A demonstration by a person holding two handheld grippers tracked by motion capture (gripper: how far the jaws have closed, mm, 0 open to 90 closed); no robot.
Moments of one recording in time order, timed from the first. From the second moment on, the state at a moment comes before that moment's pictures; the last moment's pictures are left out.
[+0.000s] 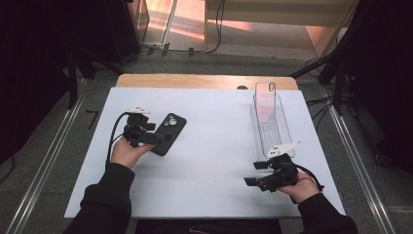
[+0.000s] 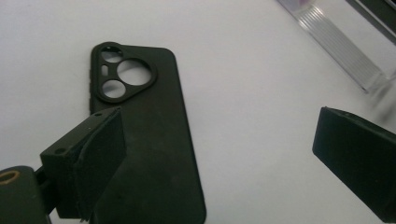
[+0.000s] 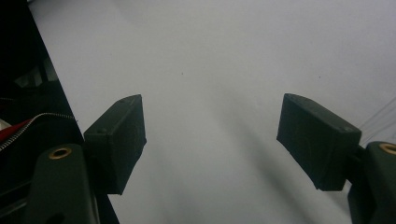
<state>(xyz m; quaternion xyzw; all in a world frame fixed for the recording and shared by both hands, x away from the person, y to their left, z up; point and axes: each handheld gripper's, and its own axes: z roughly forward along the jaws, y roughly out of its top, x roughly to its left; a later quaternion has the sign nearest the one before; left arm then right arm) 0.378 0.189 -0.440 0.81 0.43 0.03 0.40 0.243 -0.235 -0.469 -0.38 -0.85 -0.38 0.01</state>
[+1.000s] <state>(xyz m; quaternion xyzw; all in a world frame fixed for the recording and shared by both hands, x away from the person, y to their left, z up) 0.410 0.168 -0.462 0.82 0.45 0.07 0.36 0.241 -0.235 -0.469 -0.38 -0.84 -0.38 0.02</state>
